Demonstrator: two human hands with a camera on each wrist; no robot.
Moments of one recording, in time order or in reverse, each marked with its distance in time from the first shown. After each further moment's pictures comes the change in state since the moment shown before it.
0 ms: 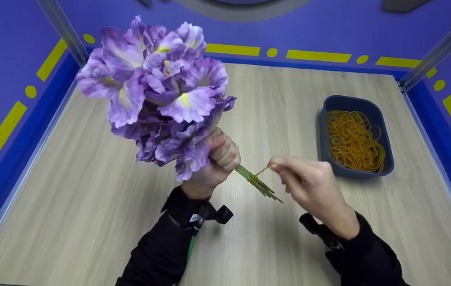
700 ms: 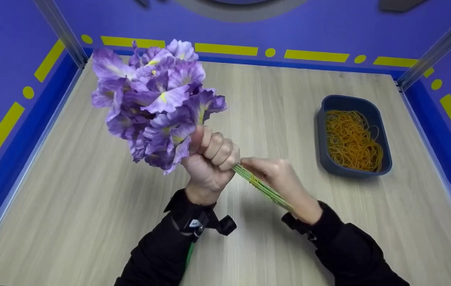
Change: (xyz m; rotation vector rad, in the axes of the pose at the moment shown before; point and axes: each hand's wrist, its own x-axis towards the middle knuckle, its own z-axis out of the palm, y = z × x) left_hand 0.003 -0.009 0.011 -0.349 -0.008 0.204; right_hand -0.006 0.036 0.054 -0.064 -0.111 0.048
